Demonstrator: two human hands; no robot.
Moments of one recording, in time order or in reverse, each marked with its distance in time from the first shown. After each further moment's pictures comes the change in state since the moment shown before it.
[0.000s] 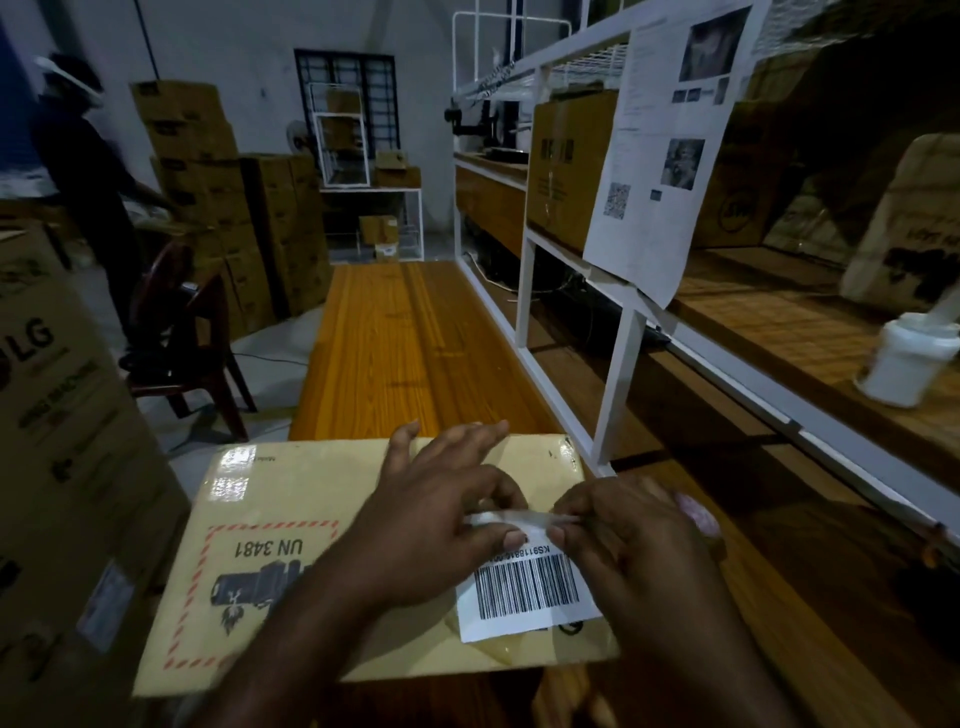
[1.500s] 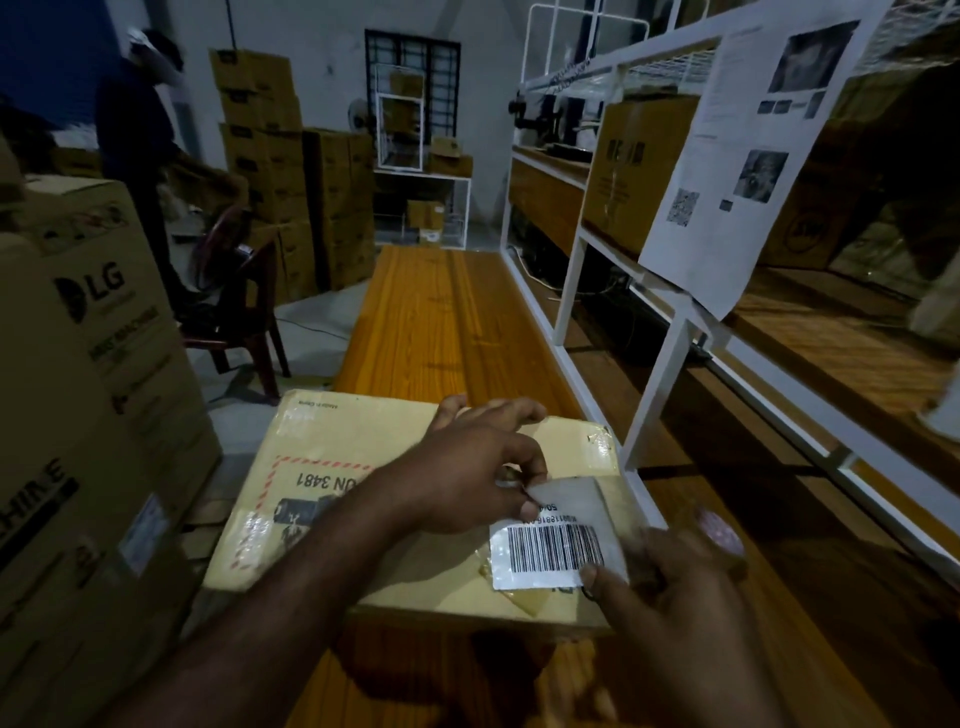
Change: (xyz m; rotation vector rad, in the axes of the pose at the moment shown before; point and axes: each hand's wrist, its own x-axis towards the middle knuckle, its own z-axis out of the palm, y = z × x) left_hand 0.008 -0.003 -0.019 -0.072 -0.109 0.004; right_hand -0.031 -0.012 0.006 0.167 -0.167 0.383
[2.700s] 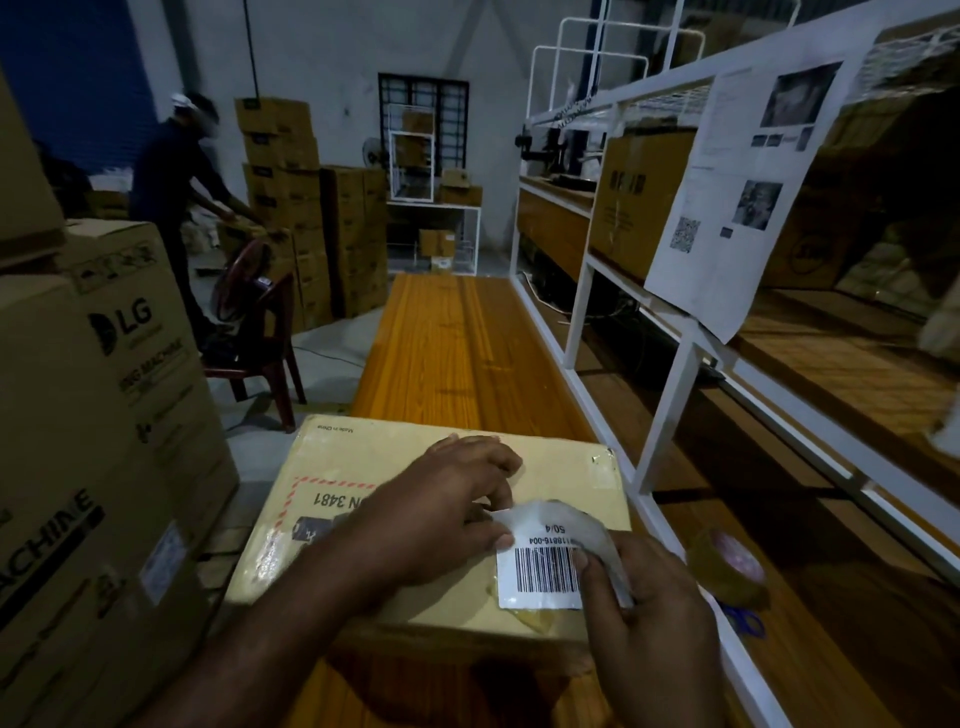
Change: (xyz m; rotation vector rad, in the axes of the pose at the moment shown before) left_hand -0.034 -0.005 -0.005 0.007 0.104 -0.087; right_hand 0.005 -0.010 0.033 0.054 0.303 -0.192
